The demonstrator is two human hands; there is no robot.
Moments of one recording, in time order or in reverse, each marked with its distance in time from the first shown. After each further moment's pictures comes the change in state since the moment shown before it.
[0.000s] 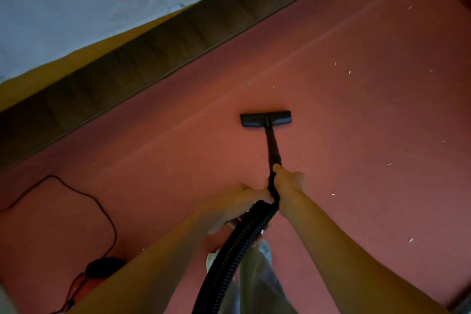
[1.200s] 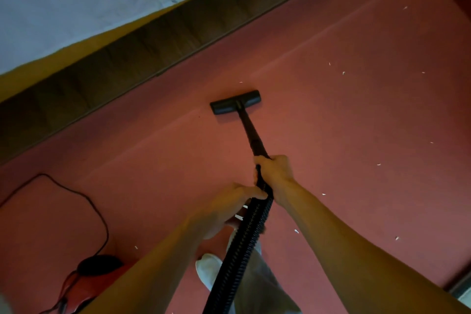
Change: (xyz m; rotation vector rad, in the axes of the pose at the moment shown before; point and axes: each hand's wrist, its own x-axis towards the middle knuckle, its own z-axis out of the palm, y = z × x) left_hand -0.004 0.023 0.014 -0.217 0.034 0.015; right_hand -0.003 -0.039 -0.002 -0.149 -0.192 -0.187
